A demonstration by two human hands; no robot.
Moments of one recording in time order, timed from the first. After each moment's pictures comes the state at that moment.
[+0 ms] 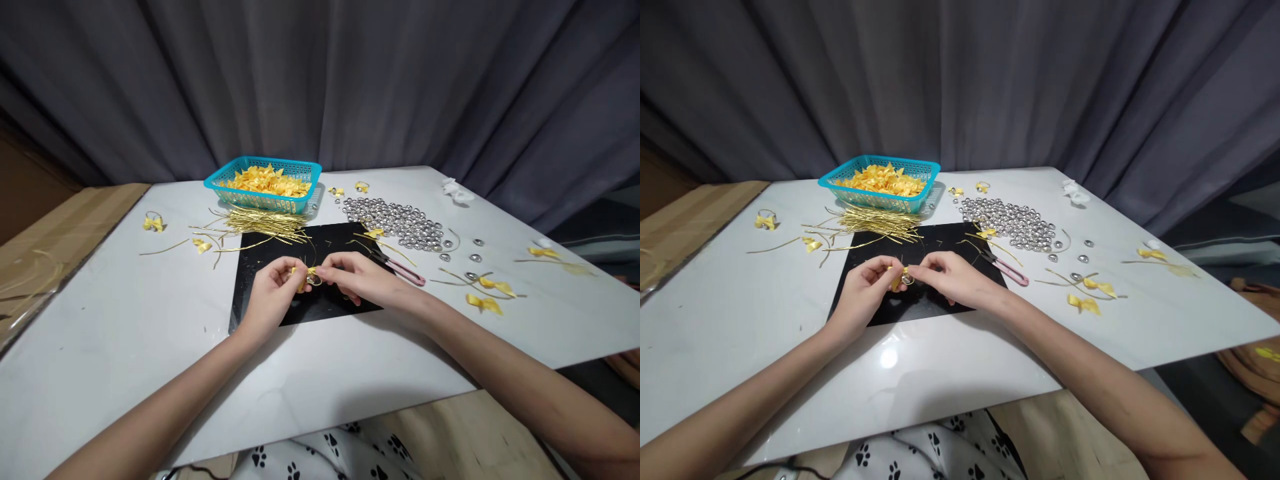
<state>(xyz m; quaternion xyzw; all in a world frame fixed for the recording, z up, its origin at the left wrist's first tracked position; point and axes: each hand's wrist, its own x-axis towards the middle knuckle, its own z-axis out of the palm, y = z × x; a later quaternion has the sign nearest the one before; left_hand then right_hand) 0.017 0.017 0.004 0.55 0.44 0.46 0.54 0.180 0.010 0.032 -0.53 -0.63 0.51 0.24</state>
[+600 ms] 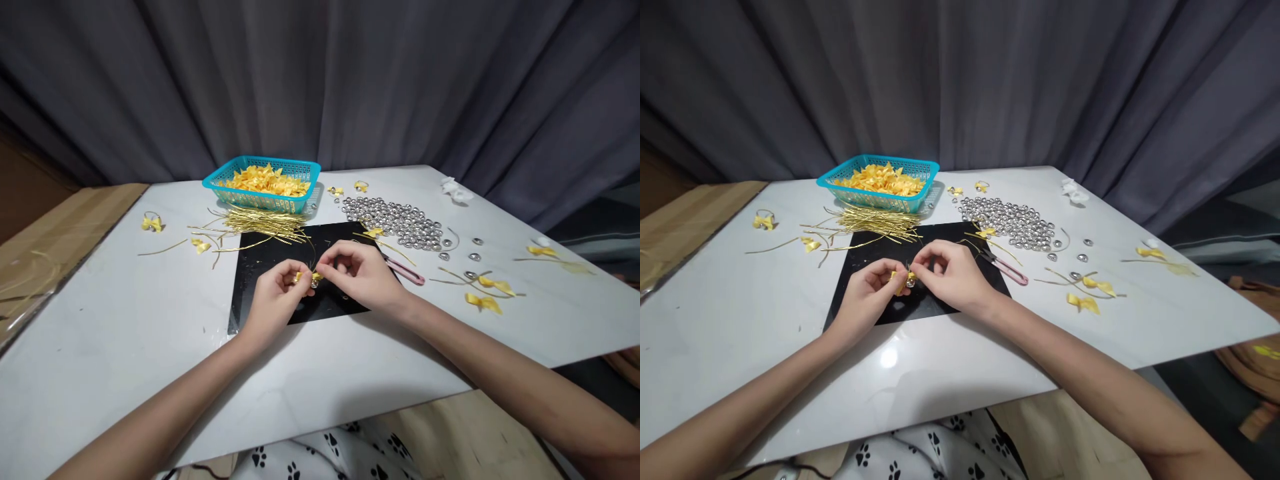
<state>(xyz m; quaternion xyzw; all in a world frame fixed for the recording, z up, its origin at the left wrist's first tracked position) 0.019 0.009 0.003 0.59 0.44 0.44 0.51 0.176 0.009 0.020 -0.50 -0.69 0.31 0.42</state>
